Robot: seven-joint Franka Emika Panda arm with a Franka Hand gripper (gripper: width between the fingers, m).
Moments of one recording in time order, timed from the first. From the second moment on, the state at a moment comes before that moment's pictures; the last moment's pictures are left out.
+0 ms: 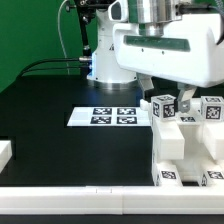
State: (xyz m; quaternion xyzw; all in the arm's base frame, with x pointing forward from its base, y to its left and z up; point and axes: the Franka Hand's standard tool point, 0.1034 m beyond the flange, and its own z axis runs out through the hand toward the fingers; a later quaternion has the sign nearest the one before) arm 0.597 0.047 0.122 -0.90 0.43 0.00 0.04
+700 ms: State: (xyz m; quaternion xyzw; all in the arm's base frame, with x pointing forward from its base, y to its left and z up) arm 0.593 0.054 0.116 -1.00 0.04 -0.02 0.02
